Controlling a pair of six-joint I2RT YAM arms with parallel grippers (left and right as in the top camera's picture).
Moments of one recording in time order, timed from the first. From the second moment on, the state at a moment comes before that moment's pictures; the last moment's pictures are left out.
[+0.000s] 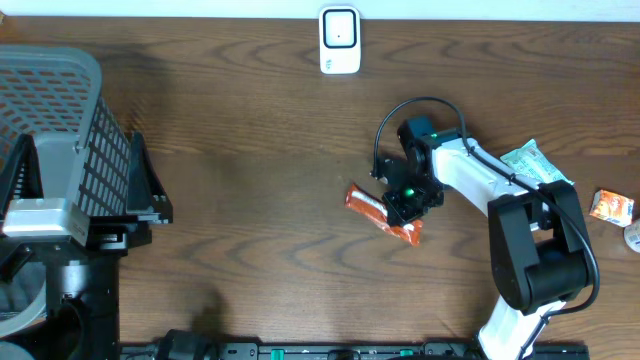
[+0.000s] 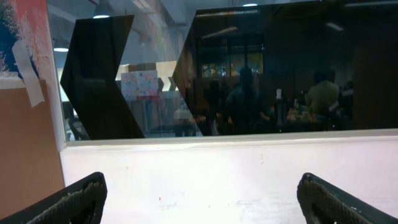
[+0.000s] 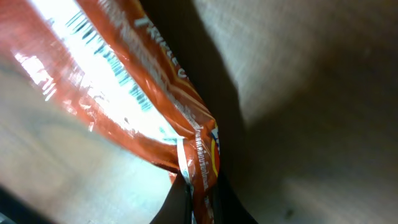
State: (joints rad) left arm -0.18 0.53 1.10 -0.26 -0.18 0.09; right arm 0.32 1.92 1.17 -0.96 -0.32 -0.25
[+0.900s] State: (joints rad) left arm -0.18 0.53 1.10 -0.26 -0.18 0.09; right arm 0.61 1.21 1.32 -1.01 0.04 -0.11
